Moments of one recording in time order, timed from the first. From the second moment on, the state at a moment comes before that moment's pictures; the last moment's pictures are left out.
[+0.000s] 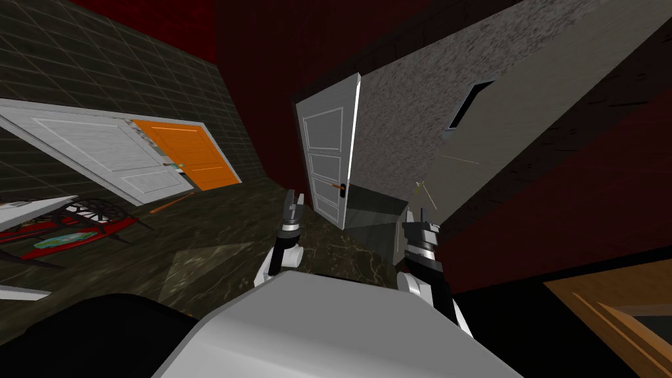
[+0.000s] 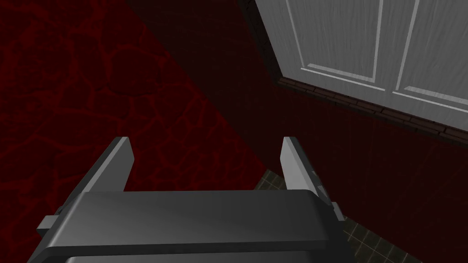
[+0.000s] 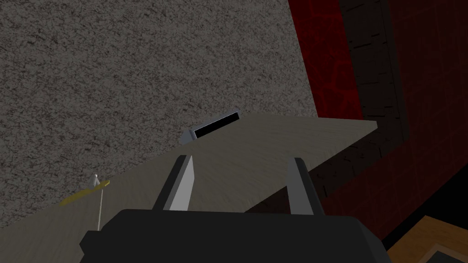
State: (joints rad) arm 0.36 0.00 -0.06 -2.11 -0.04 -0.62 0.00
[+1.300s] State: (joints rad) arm 0.15 0.04 -0.10 -1.77 -0.04 -0.58 0.04
